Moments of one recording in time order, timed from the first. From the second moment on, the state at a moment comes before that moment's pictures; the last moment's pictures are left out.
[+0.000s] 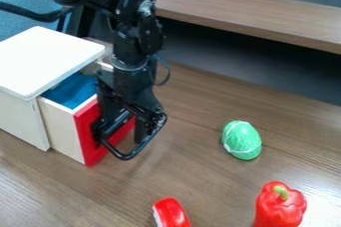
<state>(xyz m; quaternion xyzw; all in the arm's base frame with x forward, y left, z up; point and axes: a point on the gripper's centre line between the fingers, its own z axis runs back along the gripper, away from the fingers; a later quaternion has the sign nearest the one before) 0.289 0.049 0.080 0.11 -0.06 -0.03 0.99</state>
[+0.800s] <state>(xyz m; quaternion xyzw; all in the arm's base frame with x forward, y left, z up) 0.283 0.090 0.087 0.13 -0.05 0.00 0.99</state>
